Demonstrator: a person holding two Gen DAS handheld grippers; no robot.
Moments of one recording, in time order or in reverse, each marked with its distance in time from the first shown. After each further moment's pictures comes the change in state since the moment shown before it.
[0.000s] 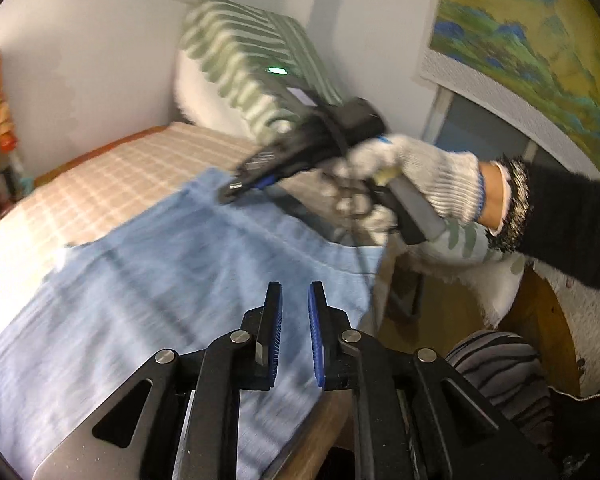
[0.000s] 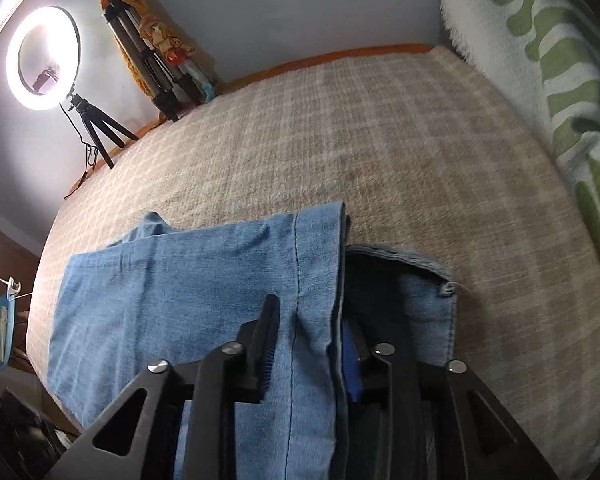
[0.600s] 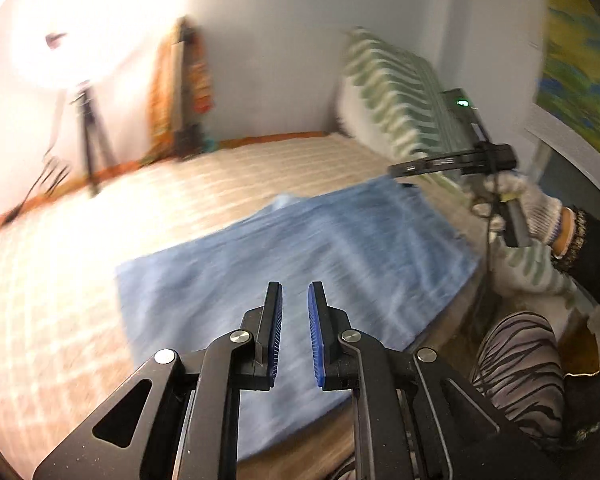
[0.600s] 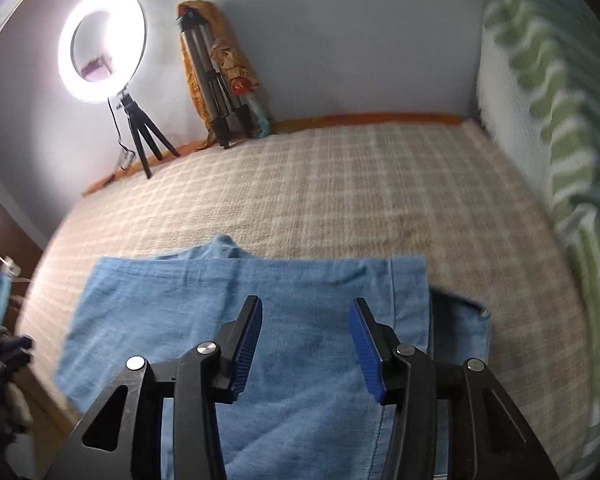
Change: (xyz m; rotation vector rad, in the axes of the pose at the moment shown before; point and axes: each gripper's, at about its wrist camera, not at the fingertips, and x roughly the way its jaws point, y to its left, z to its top) left arm -0.150 0.074 -0.078 -0.252 -0.068 0.378; right arm -0.040 0.087 -0.006 -0.150 -0.163 -0.081
